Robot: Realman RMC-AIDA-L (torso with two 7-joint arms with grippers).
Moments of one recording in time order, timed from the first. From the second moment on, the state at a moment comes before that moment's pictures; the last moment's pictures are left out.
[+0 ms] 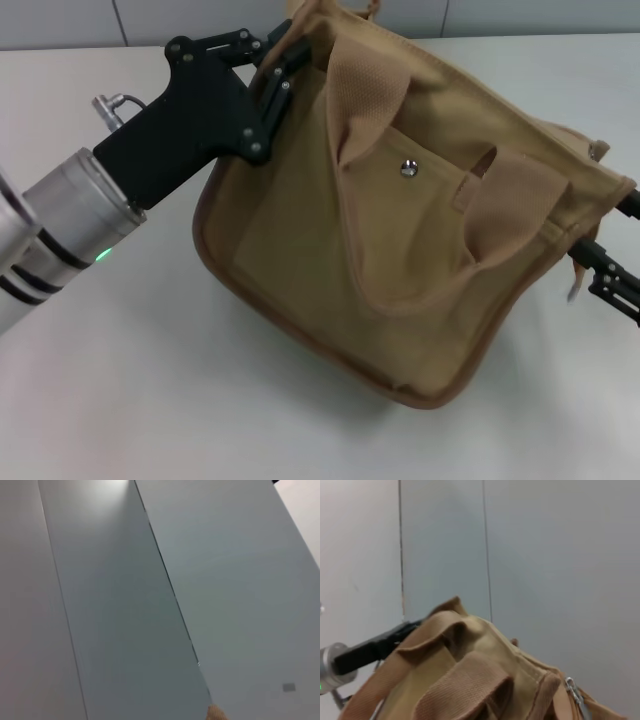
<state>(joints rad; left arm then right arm) -0.42 -2.08 1.62 0.46 0.54 1.45 -0.36 0.14 2.08 -0.64 -0.39 -1.51 -1.77 0.72</state>
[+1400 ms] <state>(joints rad) -0.34 -2.07 1.63 0.39 0.58 1.56 -0.39 0.48 2.09 -0.57 -0.51 -1.57 -1.41 0.81</state>
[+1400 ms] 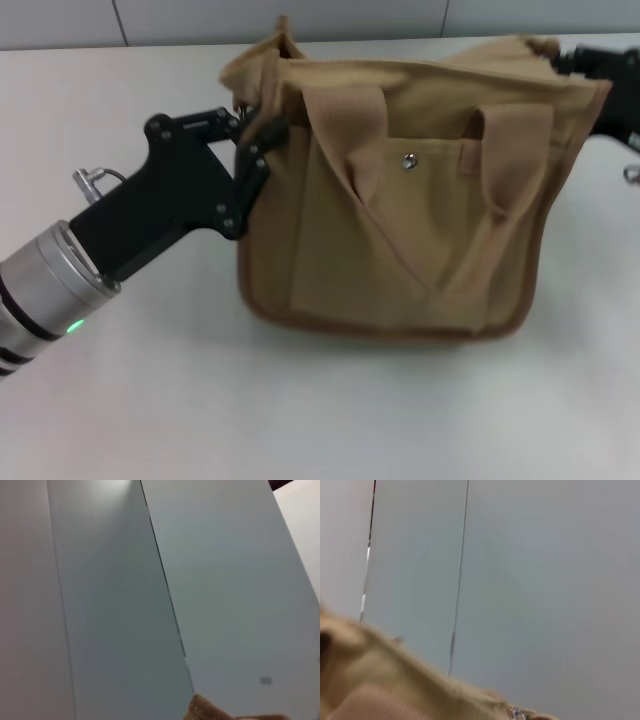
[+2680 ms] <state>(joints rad) -0.29 -1.94 1.66 0.37 0.72 1.76 -0.68 0.21 2.06 -0.56 -0.57 -1.43 -1.71 0.96</state>
